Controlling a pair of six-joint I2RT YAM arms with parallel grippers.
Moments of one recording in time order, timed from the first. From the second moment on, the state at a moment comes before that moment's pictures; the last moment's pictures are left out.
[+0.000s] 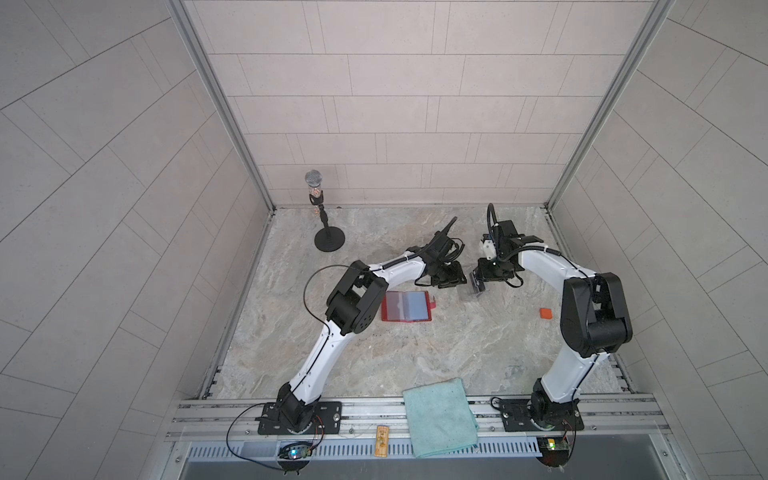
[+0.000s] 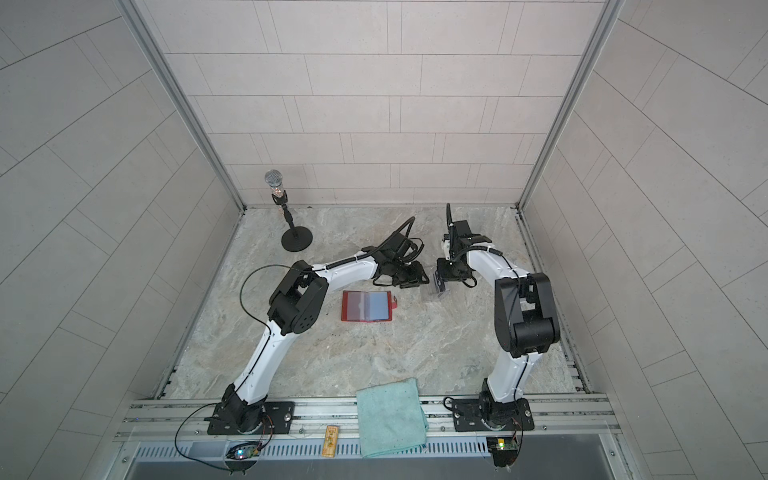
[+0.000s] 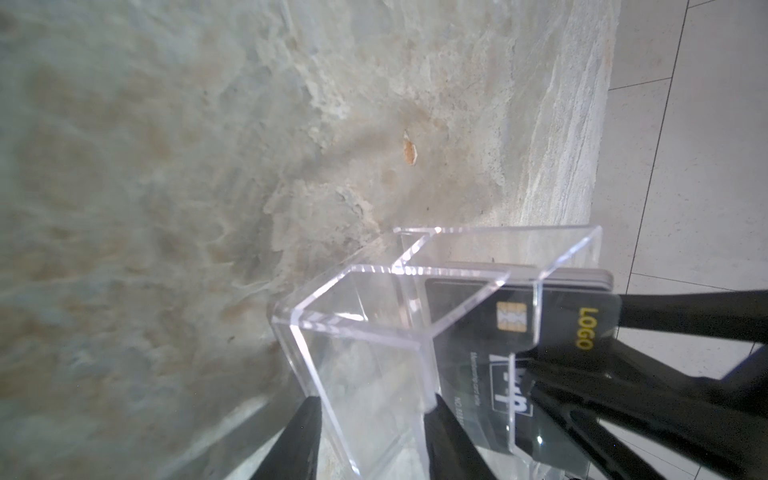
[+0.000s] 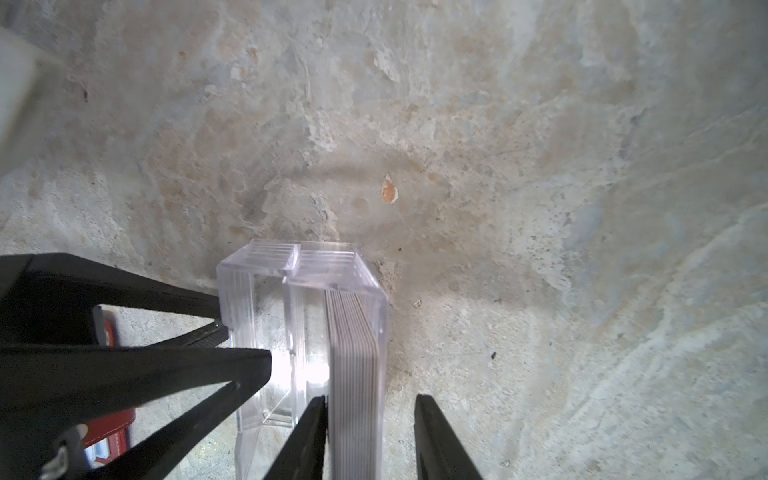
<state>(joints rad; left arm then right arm) -0.73 2.38 1.85 -0.41 0.46 -0.75 0.10 1.76 1.25 -0.74 -0.14 0.08</state>
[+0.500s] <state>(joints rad) -0.73 2.38 1.83 -0.39 0.45 -0.75 0.12 1.75 1.26 -0.76 -0.10 0.08</state>
